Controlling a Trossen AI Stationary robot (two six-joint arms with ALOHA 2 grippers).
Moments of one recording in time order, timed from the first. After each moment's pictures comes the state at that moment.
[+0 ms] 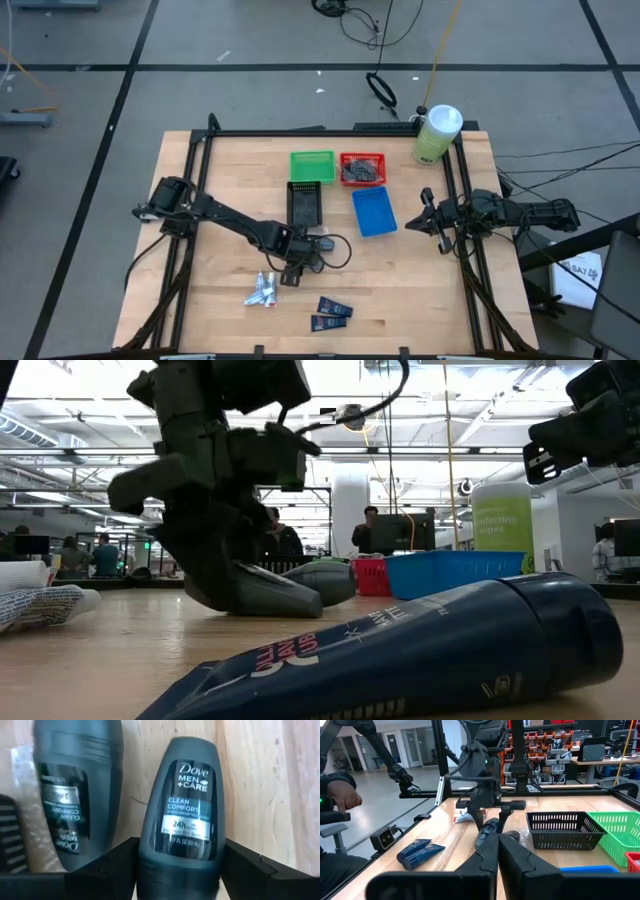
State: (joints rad) left arm -0.26 1.91 1.16 -0.49 -0.04 -0.09; right arm 0.04 0.01 0.06 -0.06 -0.18 0.09
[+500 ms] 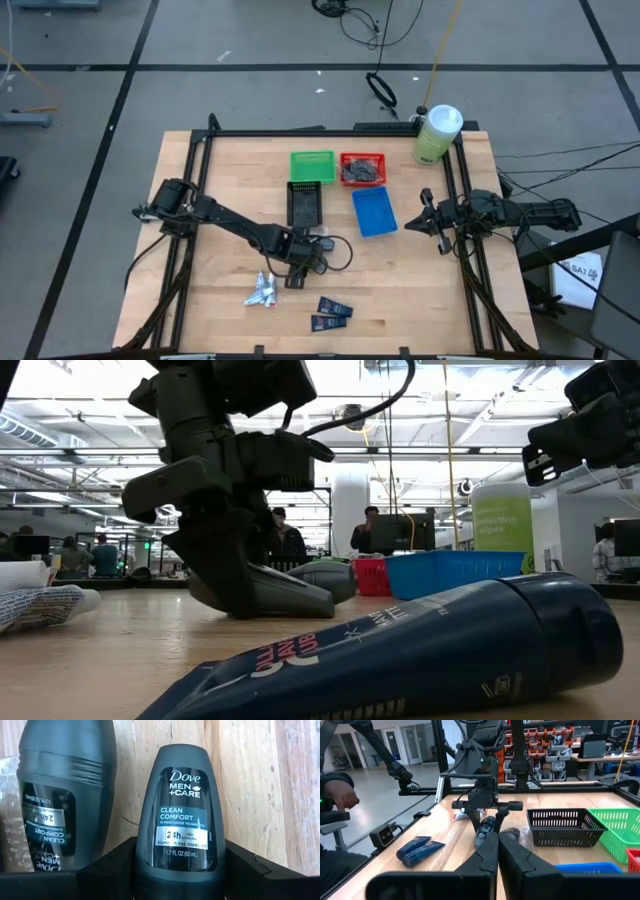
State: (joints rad) left arm -0.27 1.94 1.17 -0.47 -0.02 -0.17; right arm 0.04 0.03 0.06 -0.05 -0.19 0.09
